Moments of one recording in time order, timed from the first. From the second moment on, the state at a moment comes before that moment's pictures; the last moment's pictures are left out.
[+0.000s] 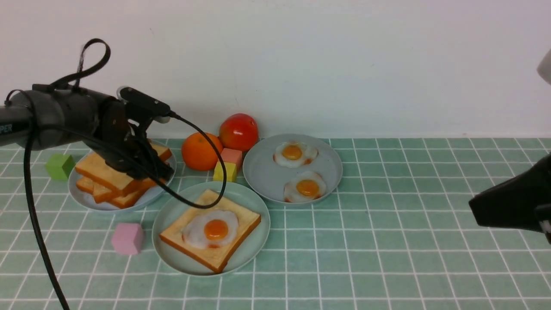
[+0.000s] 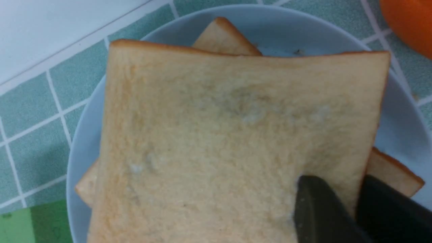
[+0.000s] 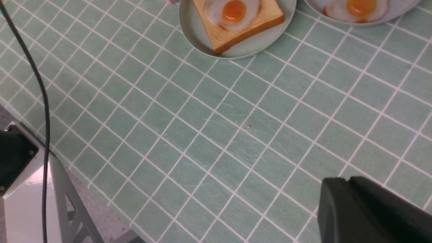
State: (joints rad) right arm 0.36 1.00 -1.14 0.44 1.12 -0.26; left arm -0.13 2.02 -1.41 0.20 0.44 0.16
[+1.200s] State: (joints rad) right arm 0.36 1.00 -1.14 0.48 1.19 -0.33; left arm -0.63 1.94 -1.39 0.31 0.83 -0.18
